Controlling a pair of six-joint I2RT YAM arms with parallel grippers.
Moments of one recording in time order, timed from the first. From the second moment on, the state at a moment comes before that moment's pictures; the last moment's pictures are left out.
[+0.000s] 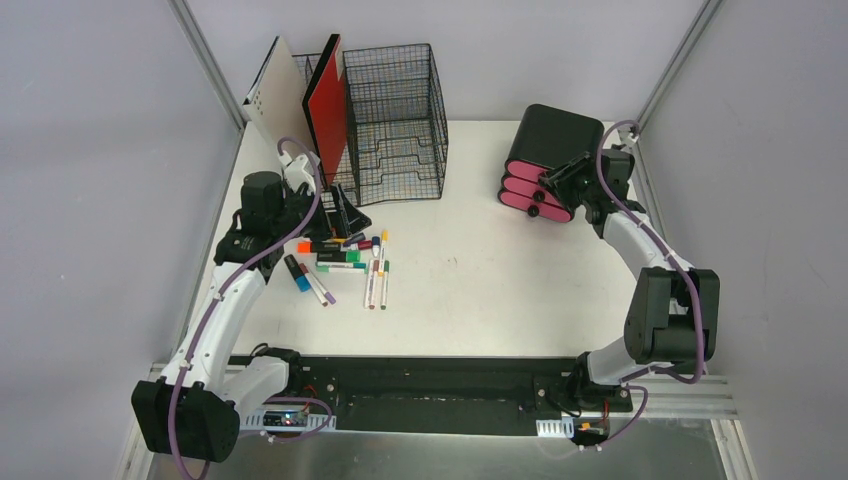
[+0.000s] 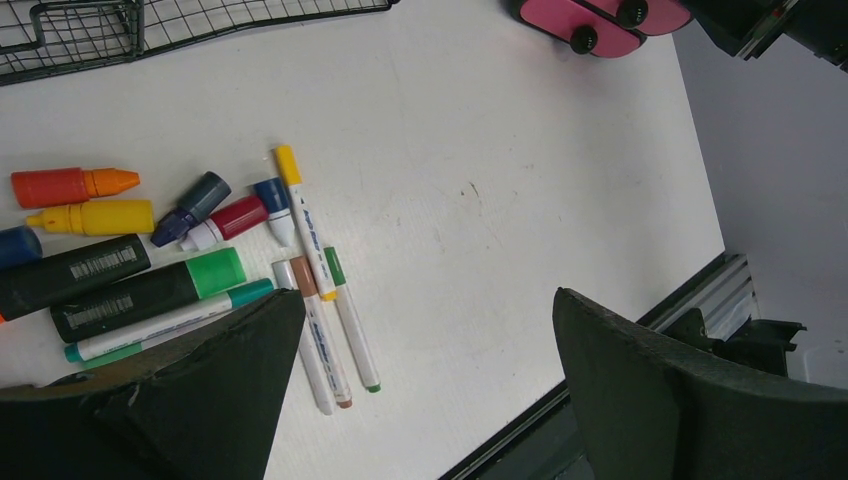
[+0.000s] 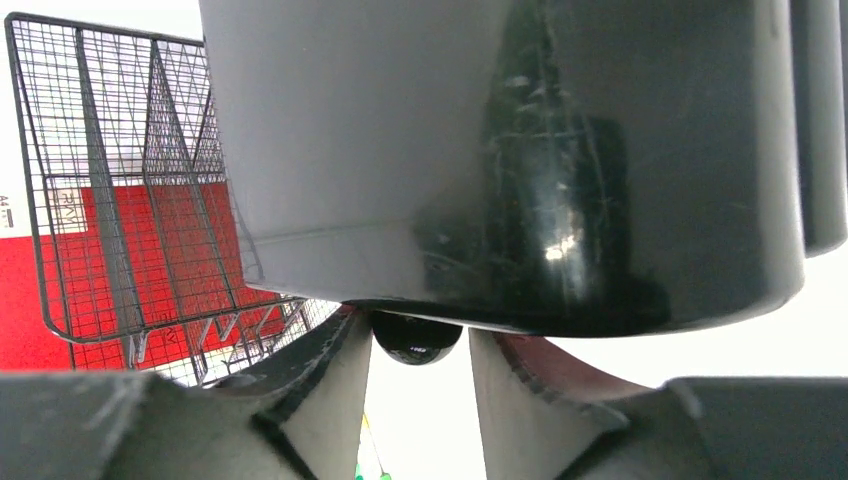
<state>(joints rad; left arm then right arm) -0.12 1.00 0.89 -0.42 0.54 -0.42 0.00 1.51 1.00 -0.05 -0.21 0.94</state>
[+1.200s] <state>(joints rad) -0.10 0.99 0.89 -0.42 0.55 -0.42 -0.01 1.24 0.83 -0.21 -0.40 0.84</state>
